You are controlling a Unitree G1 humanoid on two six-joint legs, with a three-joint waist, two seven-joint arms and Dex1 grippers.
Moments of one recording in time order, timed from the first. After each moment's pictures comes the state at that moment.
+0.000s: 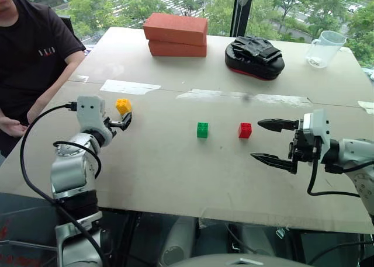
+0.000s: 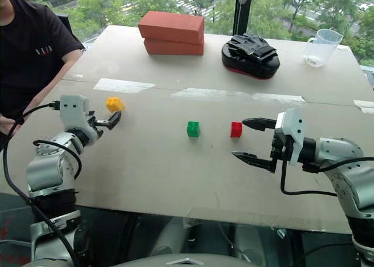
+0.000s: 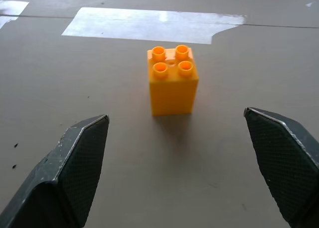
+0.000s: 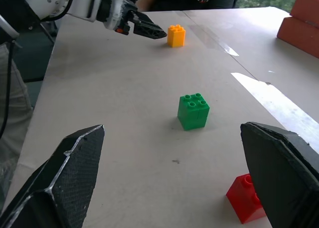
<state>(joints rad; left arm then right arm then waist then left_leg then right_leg) -0.40 0.44 0.44 -0.05 -0.10 0.75 -0.32 -0.18 -0.75 -0.09 -0.42 0.62 0.42 1.03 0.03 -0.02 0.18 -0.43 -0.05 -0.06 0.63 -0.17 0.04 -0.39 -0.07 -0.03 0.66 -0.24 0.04</state>
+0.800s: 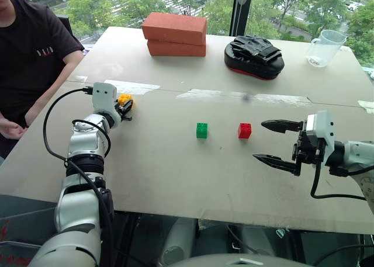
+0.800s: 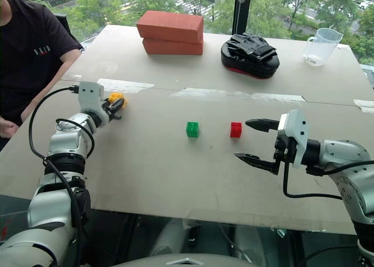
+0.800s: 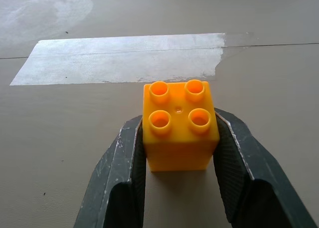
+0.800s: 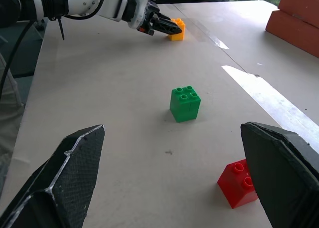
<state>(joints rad) -0.73 0.57 0.25 0.77 -0.10 0.21 -0.48 -0.11 -0.77 -0.14 -0.51 0.63 0.46 0.96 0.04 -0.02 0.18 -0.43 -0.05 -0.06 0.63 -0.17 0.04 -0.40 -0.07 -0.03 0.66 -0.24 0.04</state>
